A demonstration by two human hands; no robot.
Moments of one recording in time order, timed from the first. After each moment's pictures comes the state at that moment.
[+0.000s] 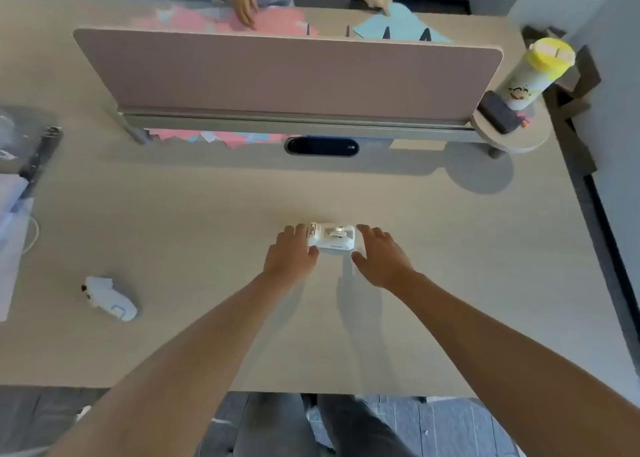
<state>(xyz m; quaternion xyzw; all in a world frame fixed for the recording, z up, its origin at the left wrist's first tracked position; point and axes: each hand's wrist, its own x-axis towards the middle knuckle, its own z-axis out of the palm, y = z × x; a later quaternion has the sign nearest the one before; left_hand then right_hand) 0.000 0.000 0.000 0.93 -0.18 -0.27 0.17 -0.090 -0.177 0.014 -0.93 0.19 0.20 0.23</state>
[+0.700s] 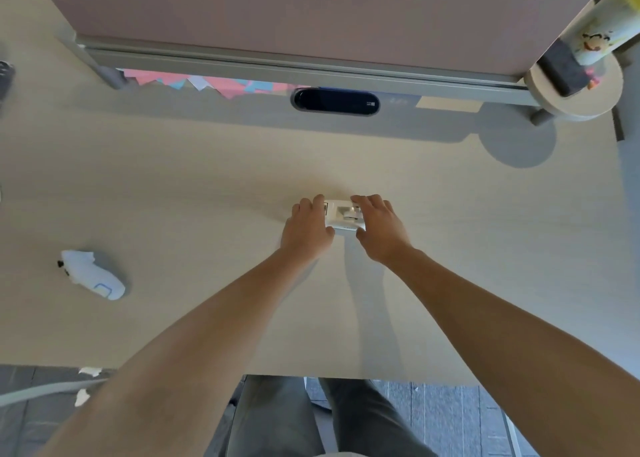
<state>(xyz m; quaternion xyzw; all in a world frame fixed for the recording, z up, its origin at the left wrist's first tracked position) 0.018 -0.017 -0.057 0.92 -0.18 -0.30 0.19 -0.051 -0.168 -0.045 -0.94 0.18 0.20 0.22</state>
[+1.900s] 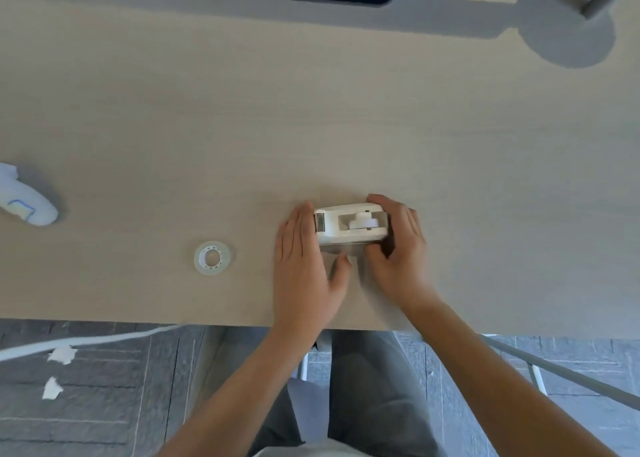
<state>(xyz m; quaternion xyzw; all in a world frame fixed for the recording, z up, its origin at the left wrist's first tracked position) -0.186 0.066 -0.133 0.93 -0.17 -0.07 0.33 -0.227 -0.087 -0.128 -0.88 0.22 -0.10 0.42</state>
